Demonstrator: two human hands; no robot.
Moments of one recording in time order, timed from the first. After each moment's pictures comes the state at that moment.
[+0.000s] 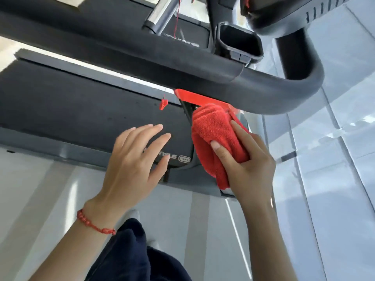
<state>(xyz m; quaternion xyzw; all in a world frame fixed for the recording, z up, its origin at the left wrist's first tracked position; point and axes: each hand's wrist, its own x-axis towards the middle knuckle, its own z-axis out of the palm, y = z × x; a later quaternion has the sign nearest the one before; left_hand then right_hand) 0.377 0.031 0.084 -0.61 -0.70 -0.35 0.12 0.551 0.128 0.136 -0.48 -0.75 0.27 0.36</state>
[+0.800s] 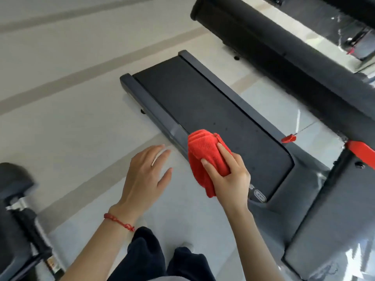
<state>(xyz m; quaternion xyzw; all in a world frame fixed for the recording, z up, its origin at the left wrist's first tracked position) 0.292 -0.222 0.022 -0.31 -0.92 -0.25 0.08 0.364 -0.046 0.052 -0.27 -0.85 0.41 0.18</state>
